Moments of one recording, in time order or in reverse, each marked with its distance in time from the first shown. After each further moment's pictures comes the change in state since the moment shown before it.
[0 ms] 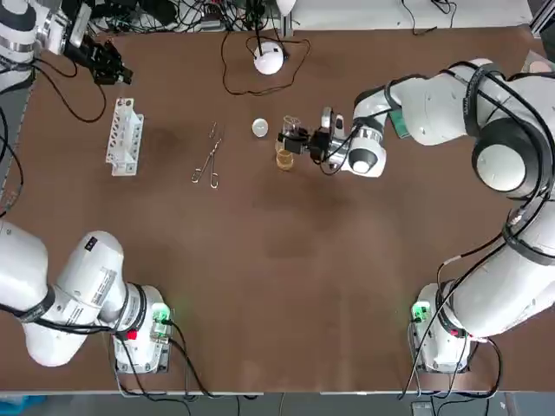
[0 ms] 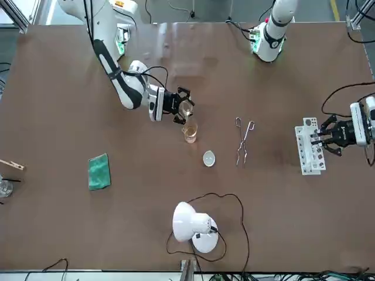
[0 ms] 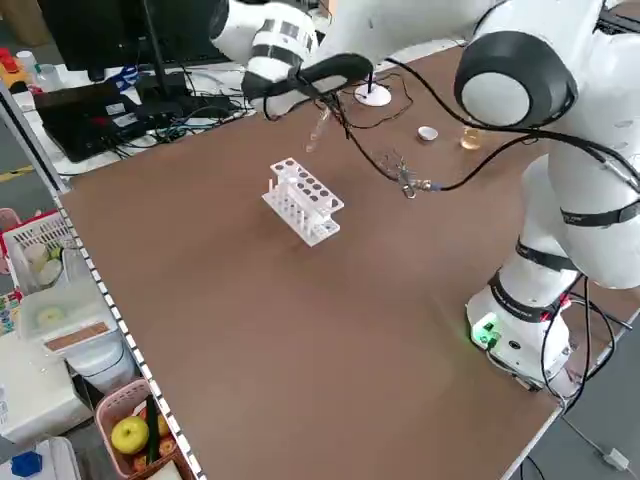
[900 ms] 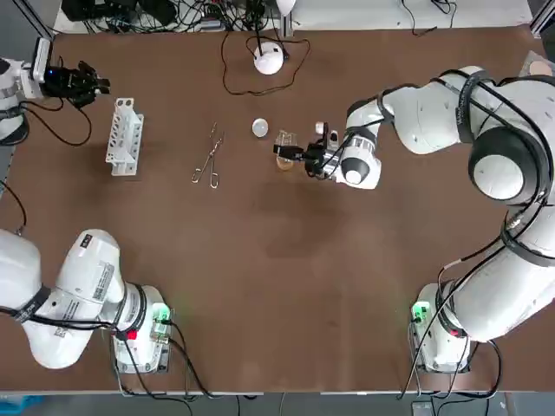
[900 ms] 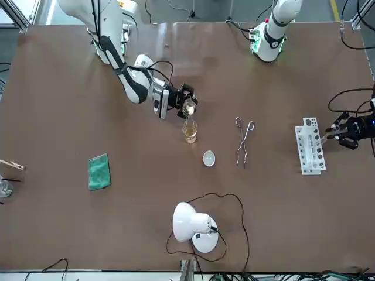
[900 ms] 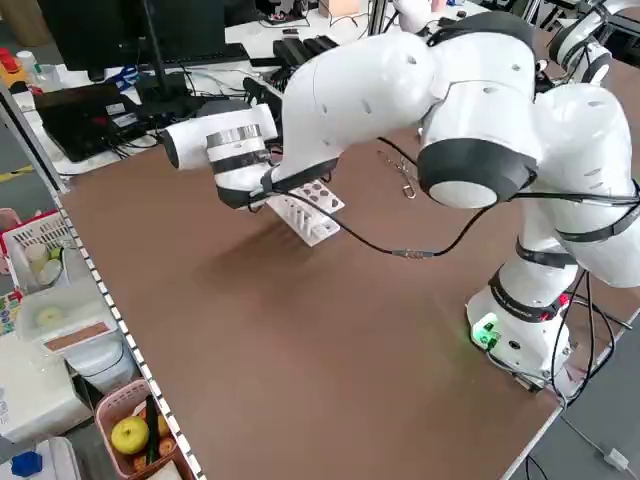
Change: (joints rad) left arm 0.134 0.237 0.084 0.077 -0.238 -0.181 0.251; right arm 0.067 0.002 0.005 -0.002 0.096 0.105 0.239
